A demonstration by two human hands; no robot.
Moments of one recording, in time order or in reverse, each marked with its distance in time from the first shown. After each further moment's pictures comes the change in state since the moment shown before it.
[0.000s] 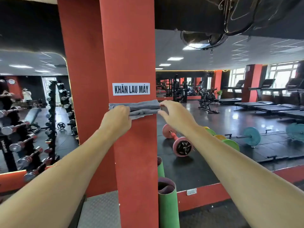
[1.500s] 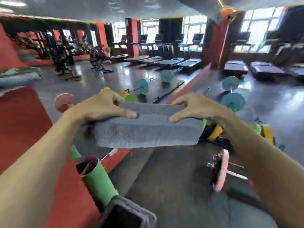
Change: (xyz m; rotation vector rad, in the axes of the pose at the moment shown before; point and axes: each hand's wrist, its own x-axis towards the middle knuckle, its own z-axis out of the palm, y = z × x) left_hand 0.039 0.170 0.104 -0.862 -0.902 0.701; right_hand -0.196 0.106 -0.116 0.168 -0.247 0.804
